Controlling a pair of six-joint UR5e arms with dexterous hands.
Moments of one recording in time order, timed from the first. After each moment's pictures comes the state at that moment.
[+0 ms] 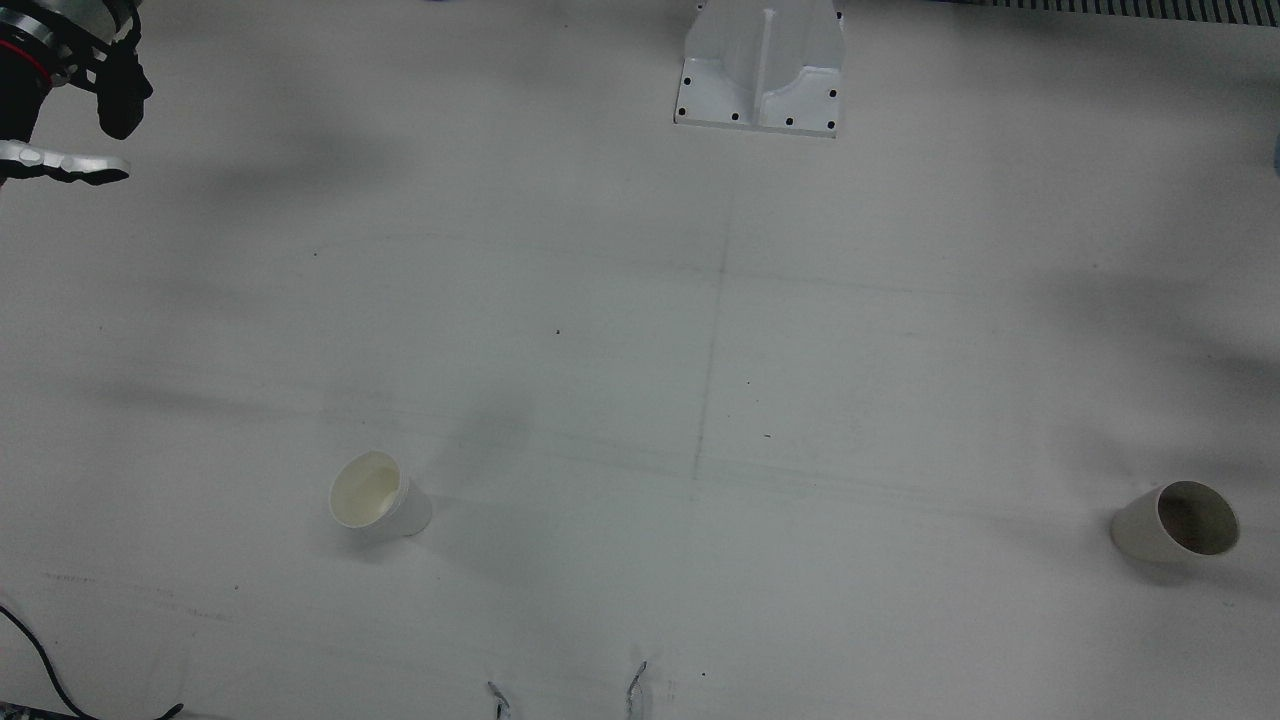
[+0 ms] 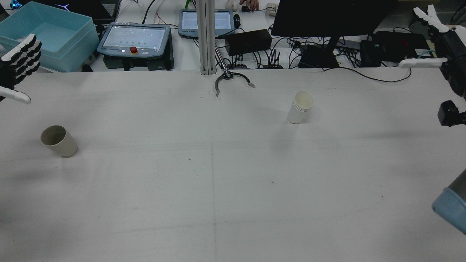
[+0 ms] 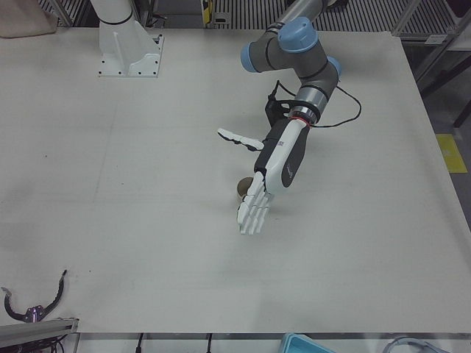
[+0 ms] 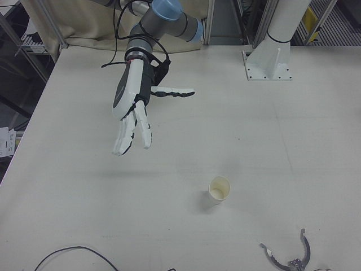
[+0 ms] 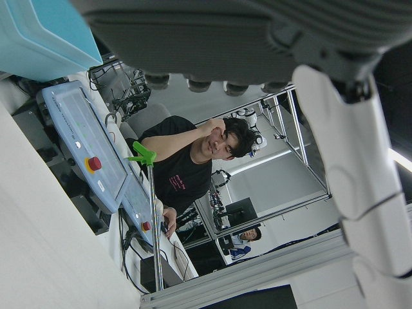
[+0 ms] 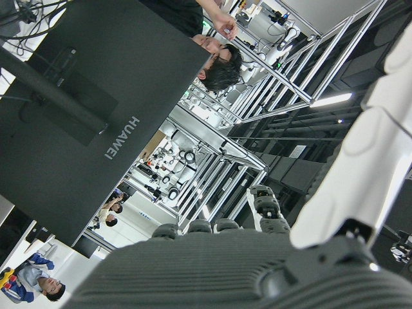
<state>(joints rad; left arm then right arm) -1.06 -1.66 -1.85 0.09 1.44 0.46 1.03 -1.54 2.13 -3.61 -0.96 -0.67</state>
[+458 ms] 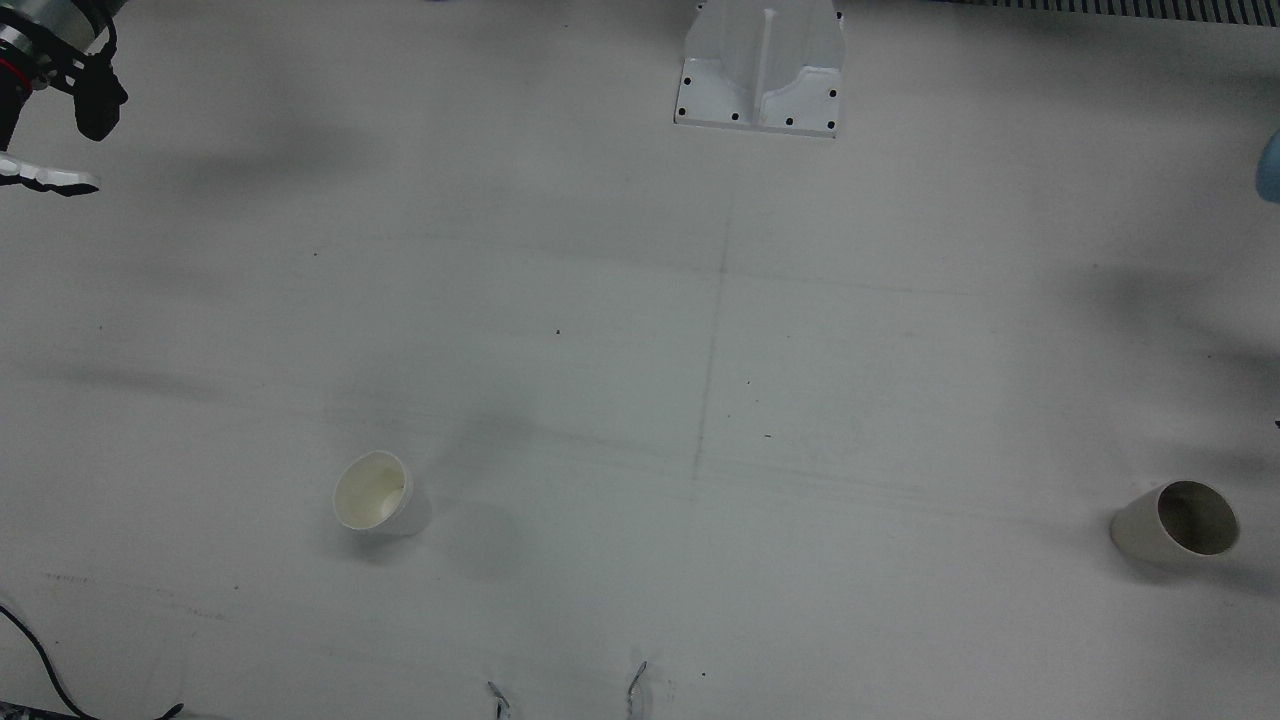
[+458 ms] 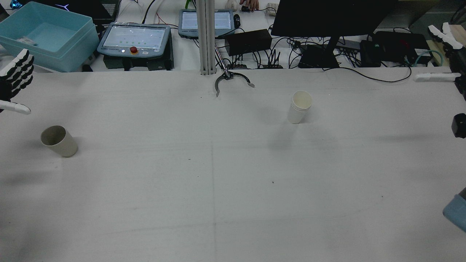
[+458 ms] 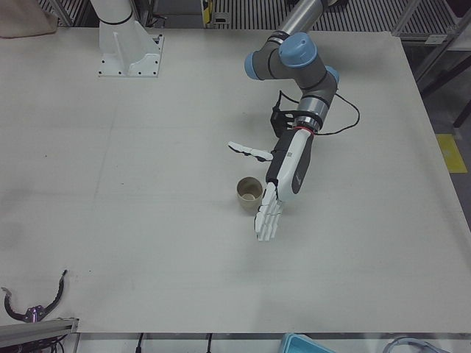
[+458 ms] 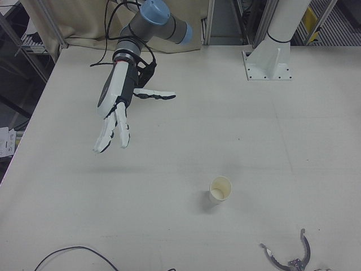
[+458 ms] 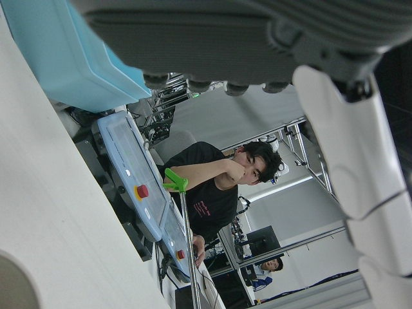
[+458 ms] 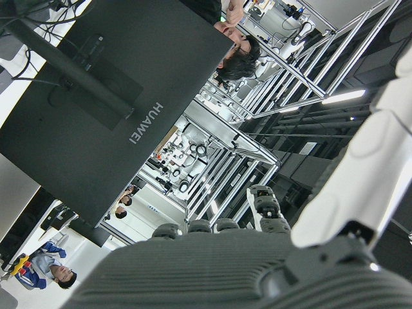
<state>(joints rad) -1.00 -1.61 -1.75 0.02 1.32 0.46 1.05 -1.64 2.06 -3.52 -0.96 -0.67</state>
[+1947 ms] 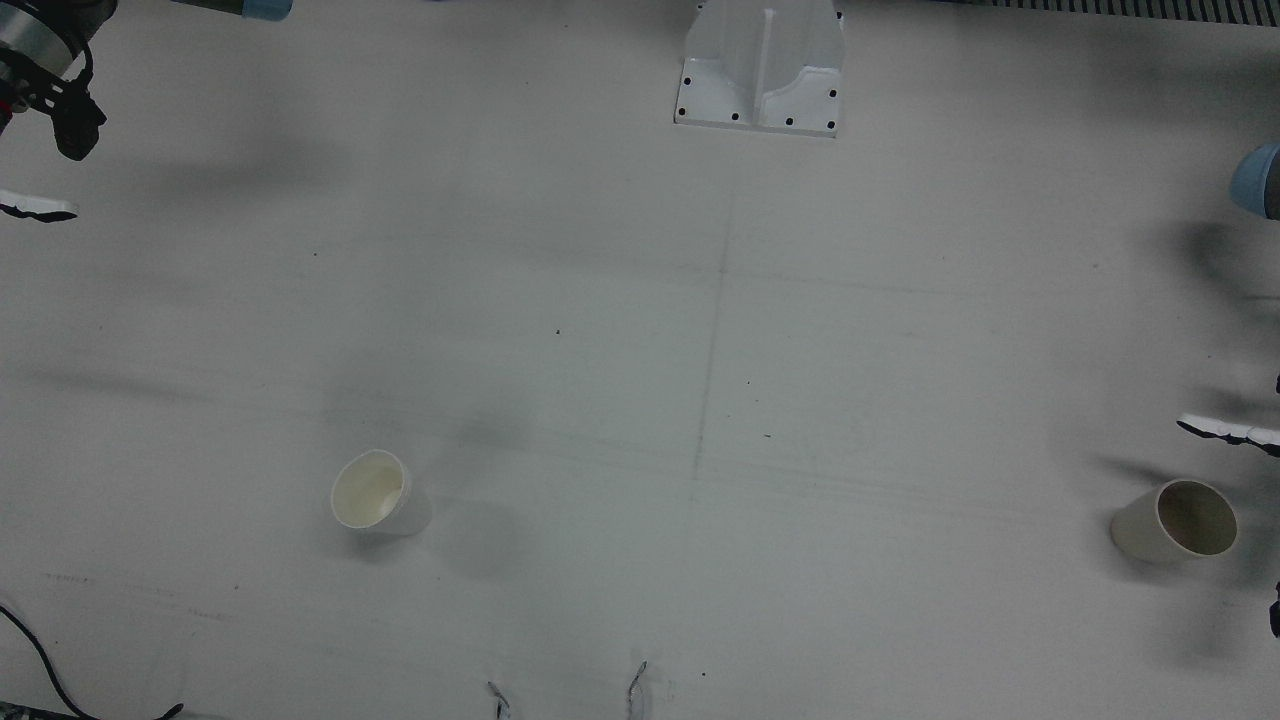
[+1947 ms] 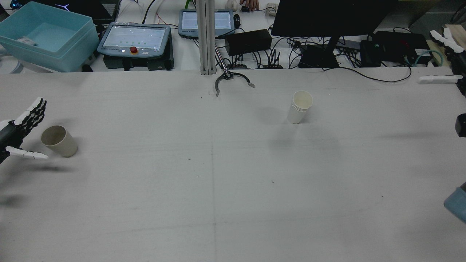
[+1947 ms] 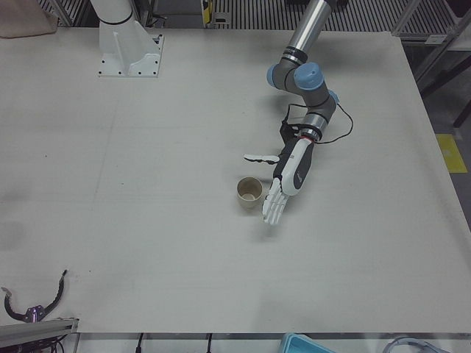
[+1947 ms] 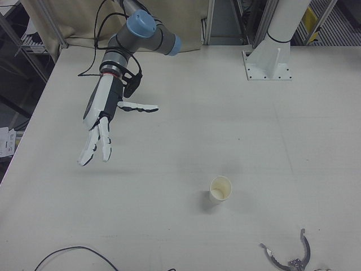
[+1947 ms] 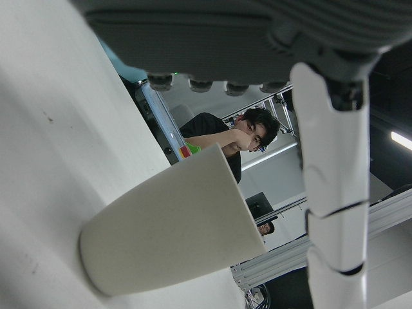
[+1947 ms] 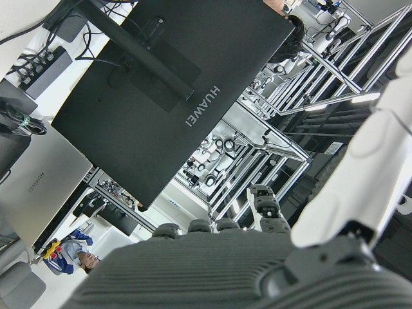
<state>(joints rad) -0.80 -1.51 -1.53 -0.43 1.19 0.63 1.09 -1.64 1.99 -3.46 -1.02 -0.66</state>
